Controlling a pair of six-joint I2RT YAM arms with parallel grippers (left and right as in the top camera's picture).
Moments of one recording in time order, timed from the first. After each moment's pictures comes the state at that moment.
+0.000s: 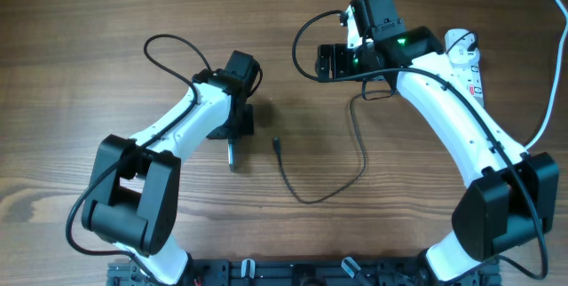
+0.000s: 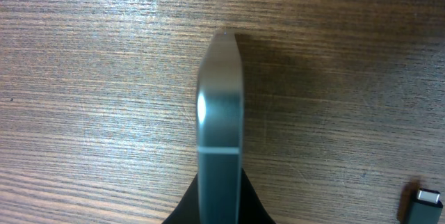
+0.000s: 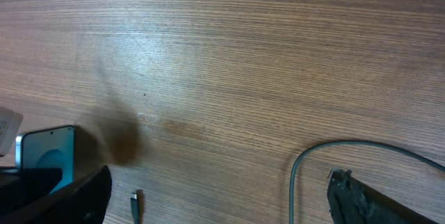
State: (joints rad) left arm -0.38 1.82 1.15 -0.87 -0.14 -0.43; right arm 0.36 1.77 1.49 -0.81 -0.13 0.28
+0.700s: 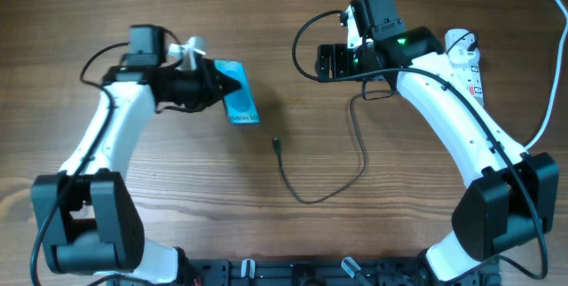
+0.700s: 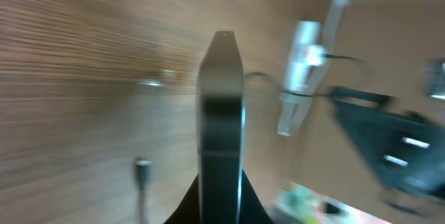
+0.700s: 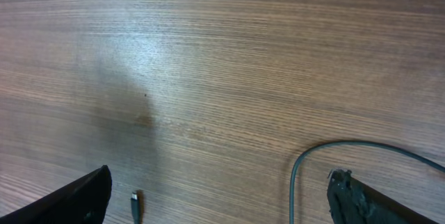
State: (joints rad) left arm 0.05 1.68 1.15 -0.65 0.92 -0.46; right arm 0.36 1.77 1.49 -0.81 -0.13 0.28
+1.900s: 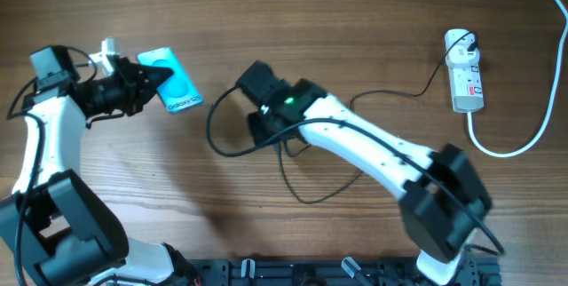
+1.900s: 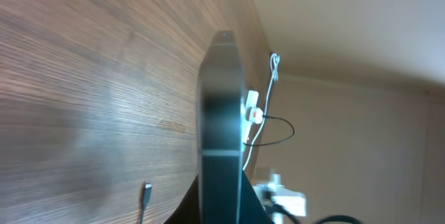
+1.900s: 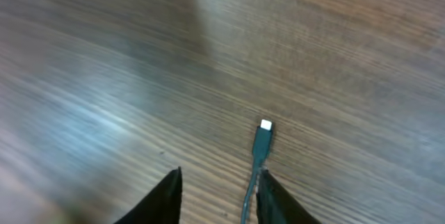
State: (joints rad) left arm 0.44 1.68 1.15 -0.68 1.10 -0.38; right arm 0.84 1.93 1.49 -0.83 -0.04 0.49
